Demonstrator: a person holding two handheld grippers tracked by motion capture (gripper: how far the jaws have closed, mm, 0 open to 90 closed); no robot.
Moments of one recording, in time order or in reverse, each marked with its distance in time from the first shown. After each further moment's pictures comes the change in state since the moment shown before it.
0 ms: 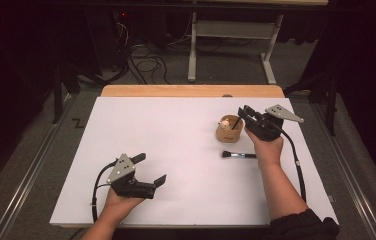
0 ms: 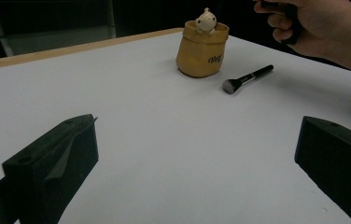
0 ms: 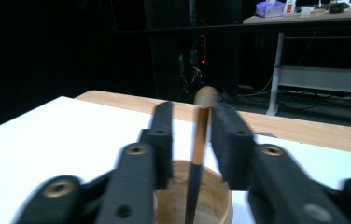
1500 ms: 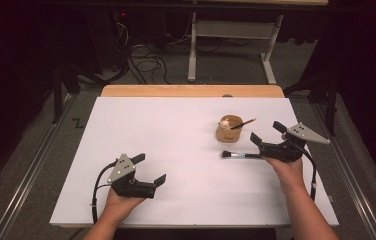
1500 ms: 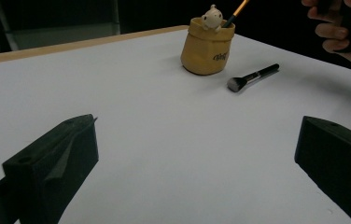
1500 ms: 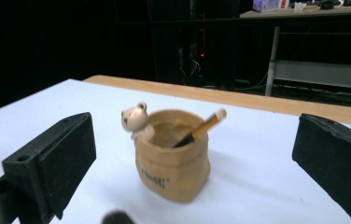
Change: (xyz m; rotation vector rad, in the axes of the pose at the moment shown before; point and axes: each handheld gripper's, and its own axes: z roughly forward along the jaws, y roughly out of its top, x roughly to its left) left arm 0.000 -0.002 0.001 0.005 0.018 -0.012; right arm -0.008 -0.021 -0.074 0.019 0.003 -0.025
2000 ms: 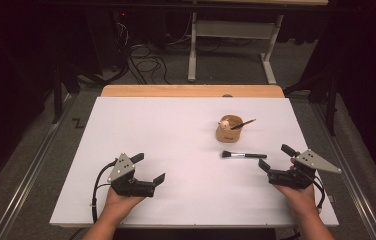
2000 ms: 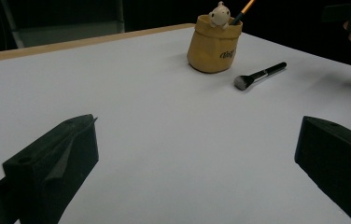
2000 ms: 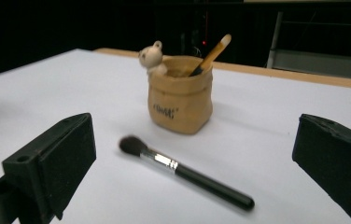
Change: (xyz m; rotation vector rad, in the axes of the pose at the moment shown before) left arm 0.003 -0.002 0.001 0.003 0.016 -0.002; right arm 0.012 -0.043 -0.054 0.048 -0.001 -0.053
